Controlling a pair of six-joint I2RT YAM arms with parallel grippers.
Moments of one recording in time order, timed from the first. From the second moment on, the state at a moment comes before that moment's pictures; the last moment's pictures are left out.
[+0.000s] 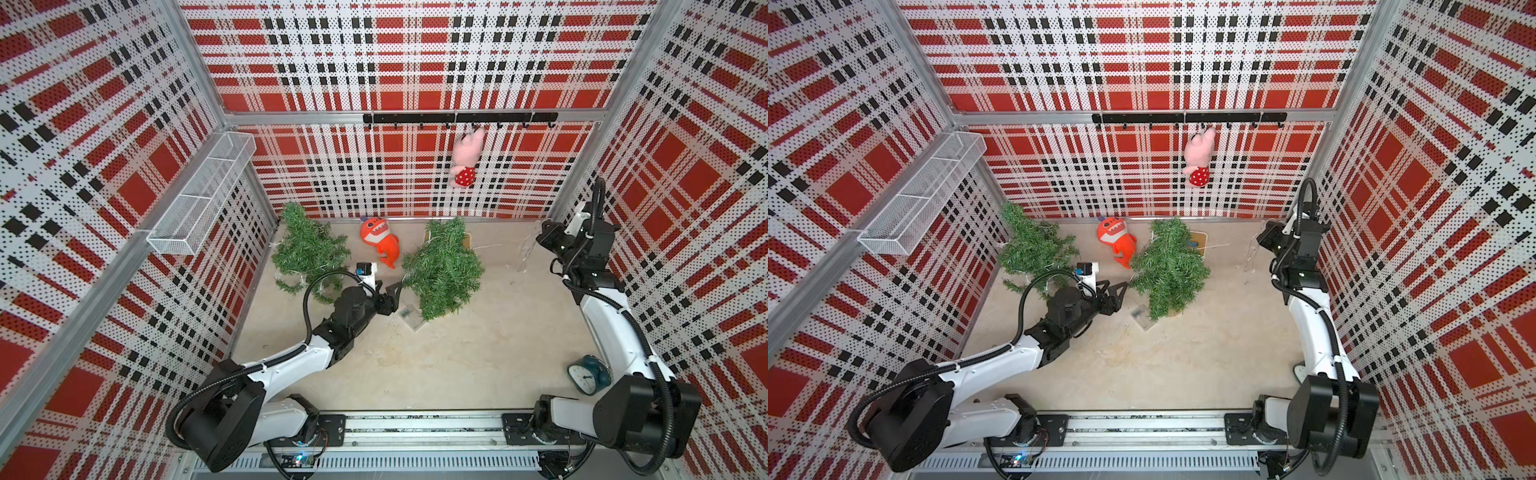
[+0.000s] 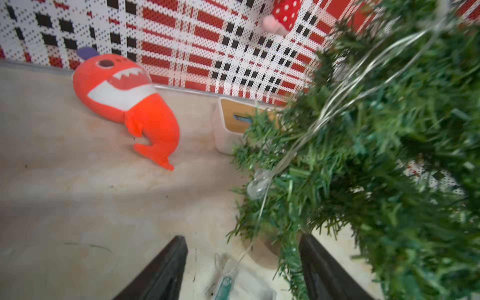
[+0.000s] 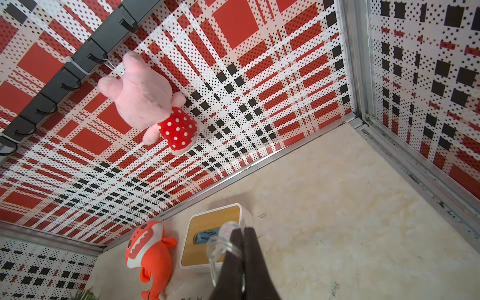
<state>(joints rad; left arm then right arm) -0.60 1.26 0.50 0.51 -0.06 -0.43 -0.15 1.28 1.10 -0.06 -0.18 0.51</state>
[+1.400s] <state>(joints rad) -0.61 1.52 0.47 0.65 -0.06 -0.35 -0.03 1.25 0.60 0.02 -0.31 0.37</state>
